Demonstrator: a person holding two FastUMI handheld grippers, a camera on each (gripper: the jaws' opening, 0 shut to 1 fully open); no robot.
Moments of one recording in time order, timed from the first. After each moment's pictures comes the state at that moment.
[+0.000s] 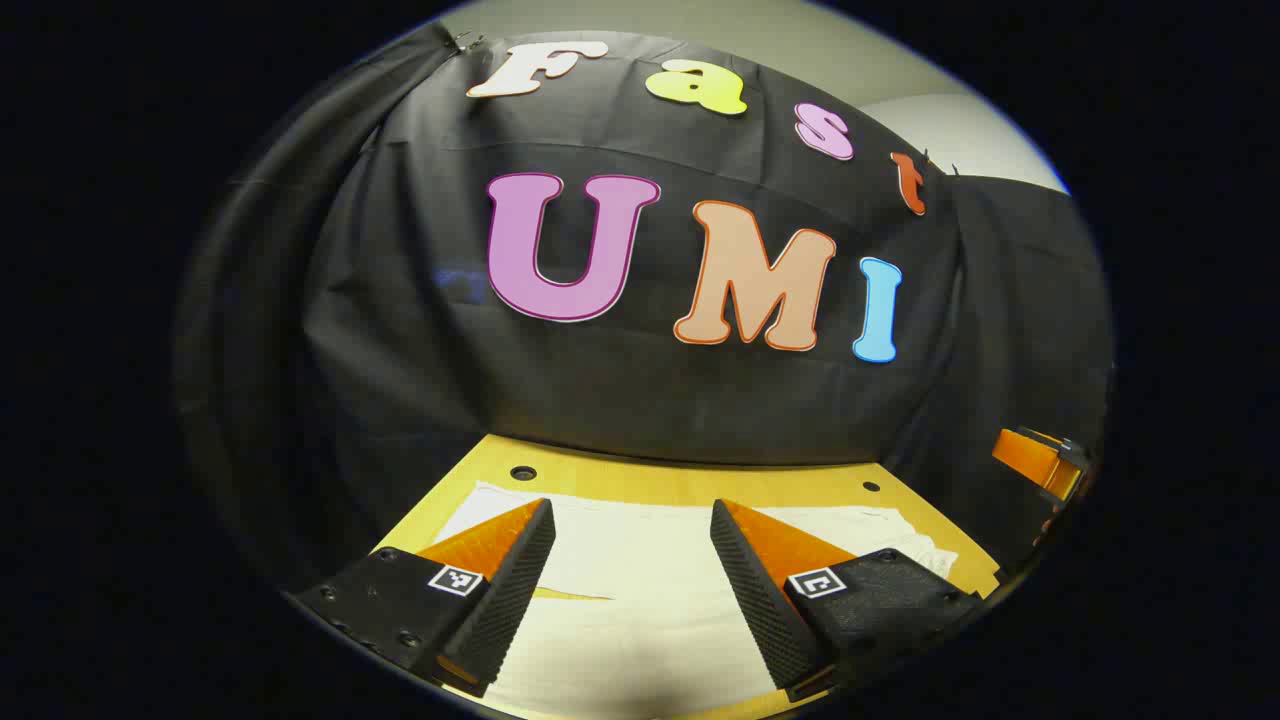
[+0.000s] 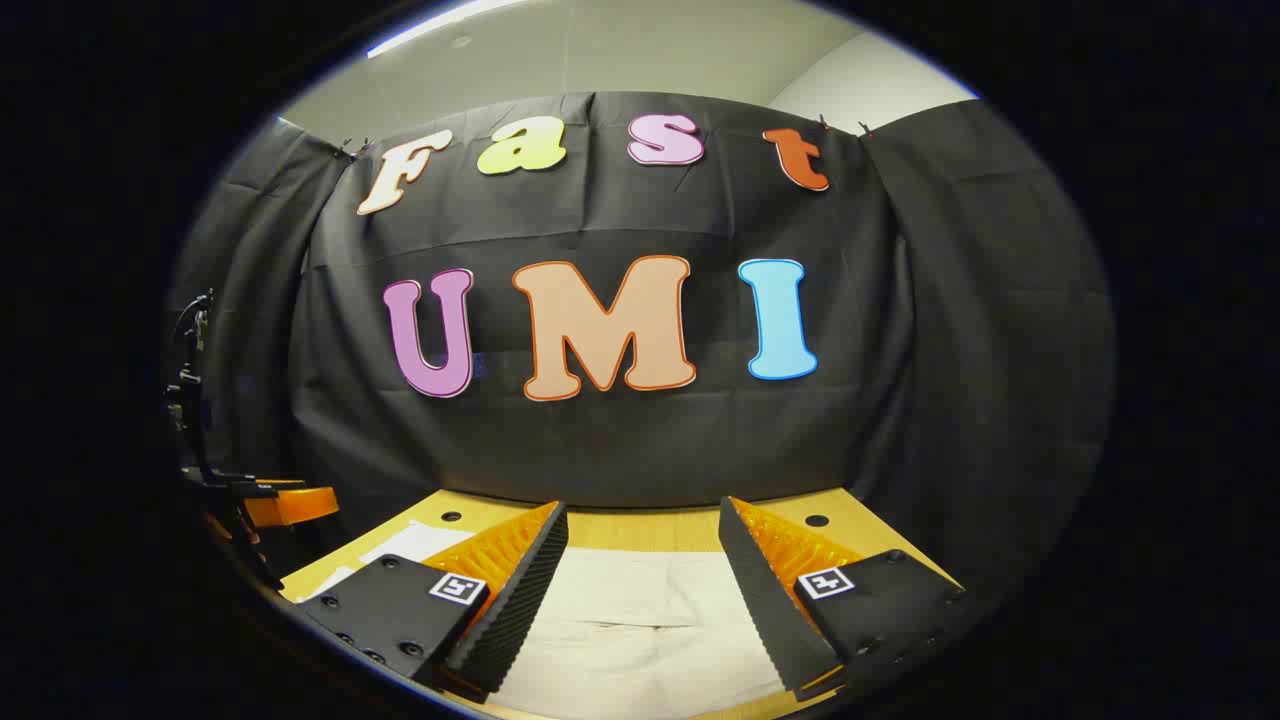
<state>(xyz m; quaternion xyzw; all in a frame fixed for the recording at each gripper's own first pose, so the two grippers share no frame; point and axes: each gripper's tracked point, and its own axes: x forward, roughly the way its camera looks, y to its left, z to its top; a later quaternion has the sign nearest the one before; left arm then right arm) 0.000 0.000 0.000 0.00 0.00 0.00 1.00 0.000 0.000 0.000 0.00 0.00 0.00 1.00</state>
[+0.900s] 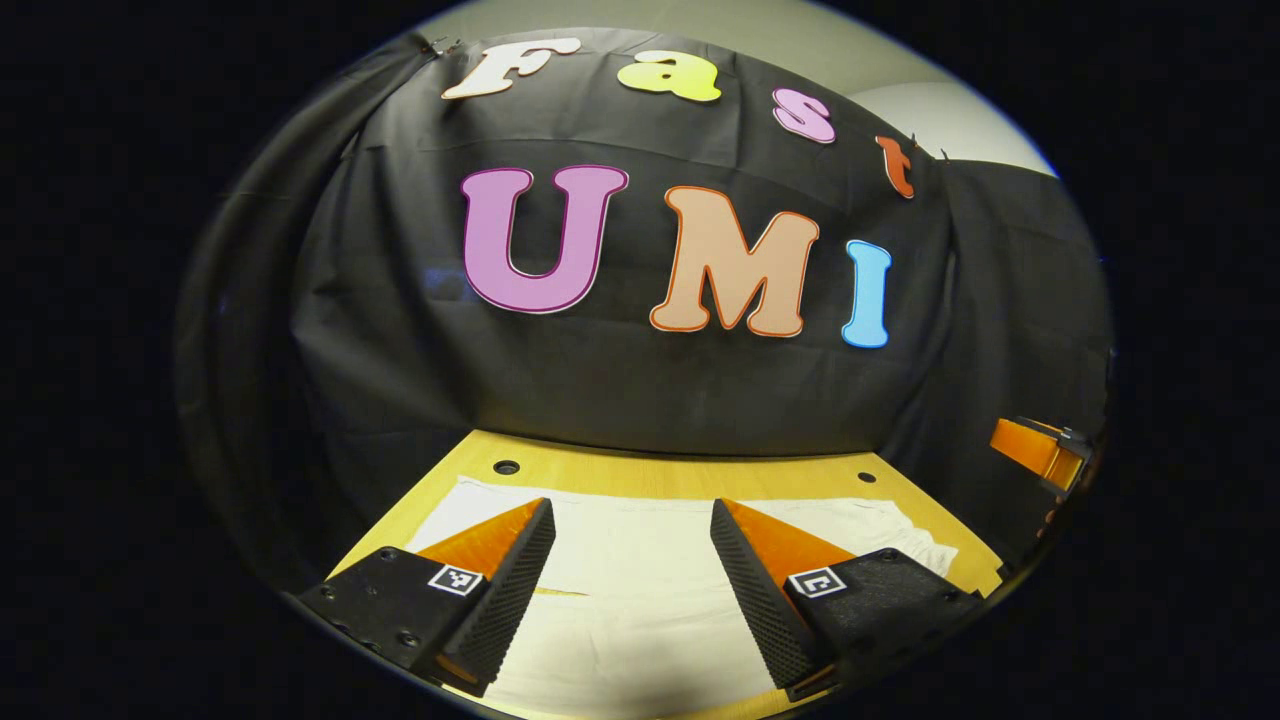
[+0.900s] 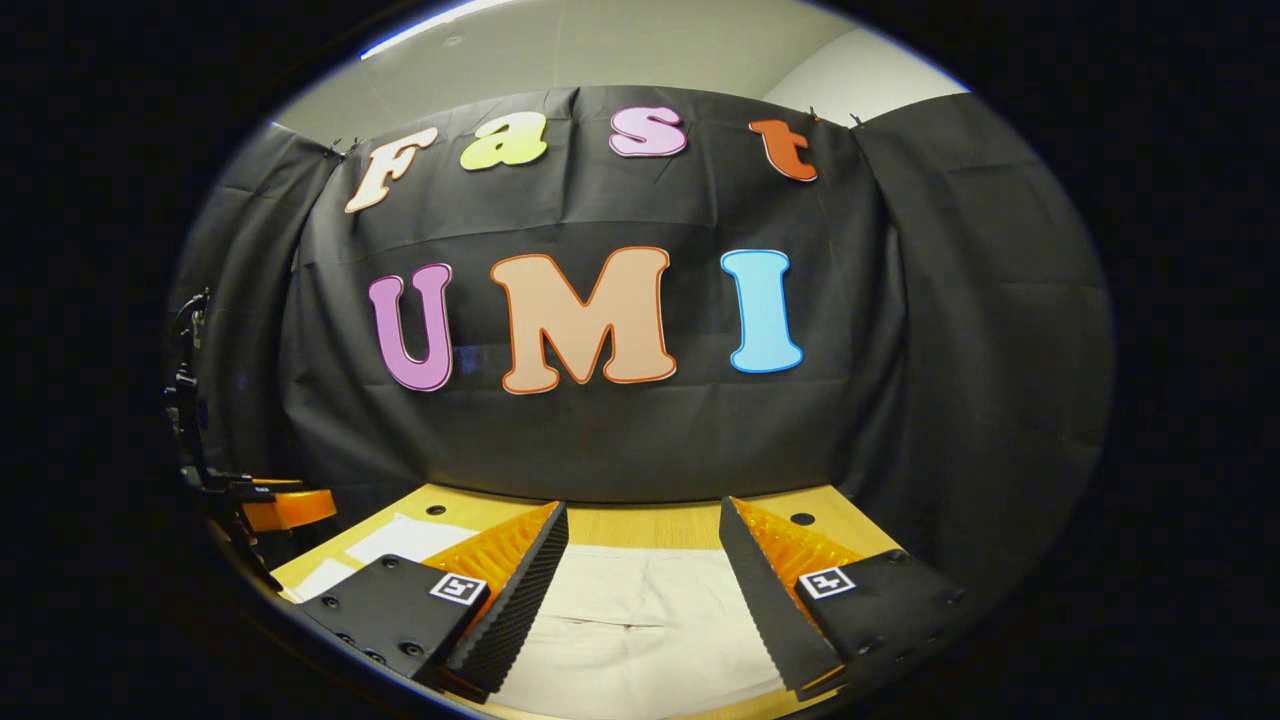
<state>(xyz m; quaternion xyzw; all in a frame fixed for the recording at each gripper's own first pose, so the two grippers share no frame) 0.007 -0.027 -0.011 0.01 0.01 0.00 1.00 0.004 -0.037 -0.010 0.00 0.01 -0.01 1.00</state>
